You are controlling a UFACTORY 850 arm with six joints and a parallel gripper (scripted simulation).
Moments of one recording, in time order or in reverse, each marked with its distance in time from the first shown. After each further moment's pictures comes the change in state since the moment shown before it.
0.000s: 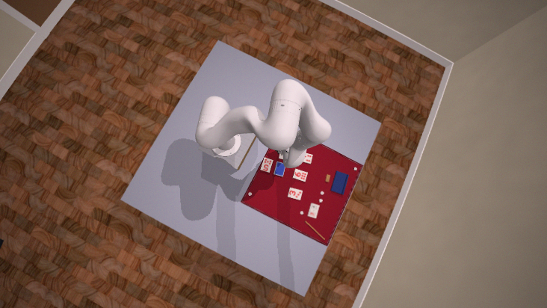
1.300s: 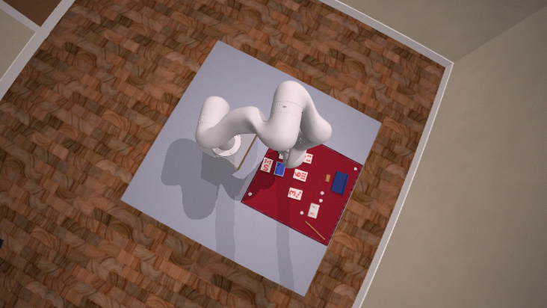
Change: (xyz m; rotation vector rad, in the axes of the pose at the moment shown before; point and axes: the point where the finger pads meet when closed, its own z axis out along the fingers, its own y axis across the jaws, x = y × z) arm 0.000 -0.001 0.008 0.000 0.000 0.000
